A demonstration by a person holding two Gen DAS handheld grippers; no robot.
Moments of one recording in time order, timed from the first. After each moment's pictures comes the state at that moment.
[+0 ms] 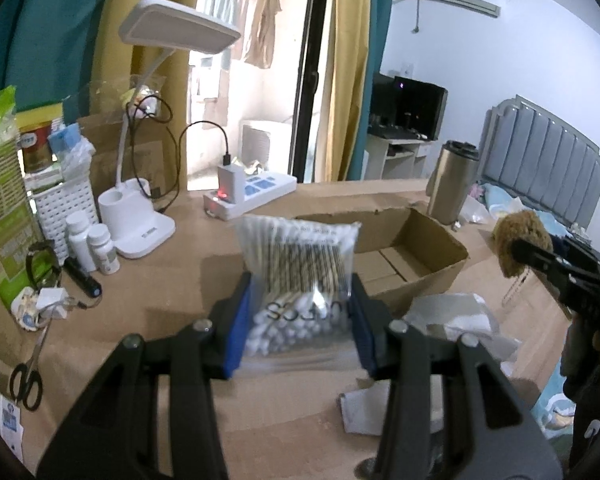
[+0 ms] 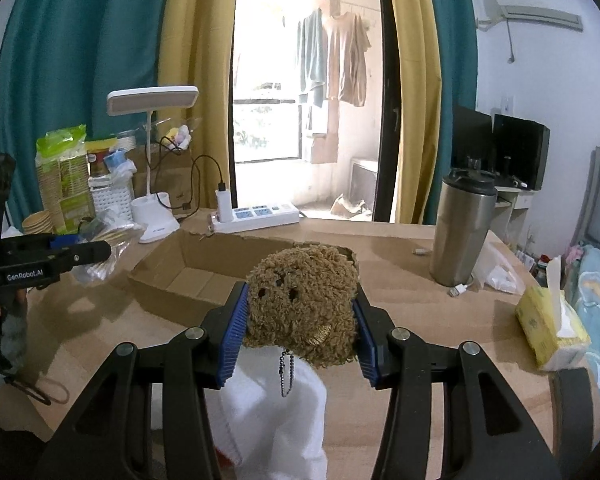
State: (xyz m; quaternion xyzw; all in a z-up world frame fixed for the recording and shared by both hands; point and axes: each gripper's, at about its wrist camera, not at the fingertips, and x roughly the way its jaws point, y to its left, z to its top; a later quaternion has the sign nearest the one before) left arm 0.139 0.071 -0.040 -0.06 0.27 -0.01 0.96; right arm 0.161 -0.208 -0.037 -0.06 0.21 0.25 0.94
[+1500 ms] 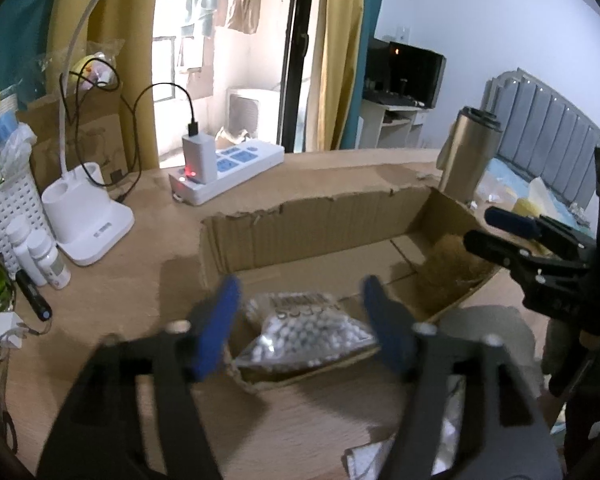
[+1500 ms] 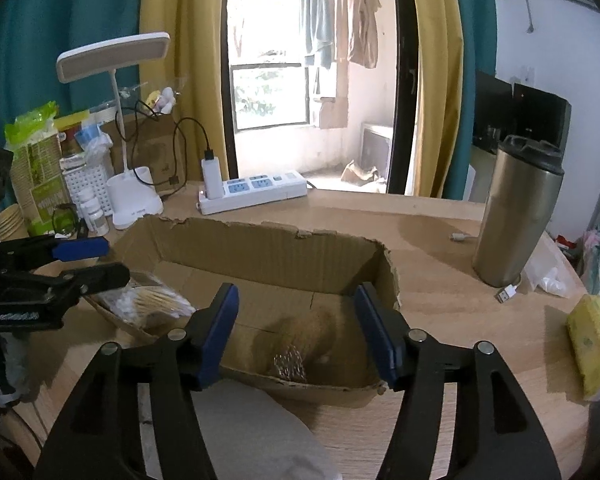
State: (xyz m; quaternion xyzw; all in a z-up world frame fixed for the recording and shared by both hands) left arm 0.220 0.062 -0.070 -0.06 0.32 -0.04 0.94; right arm 0.245 -0.165 -0.066 -0.07 0.27 0.26 0.92
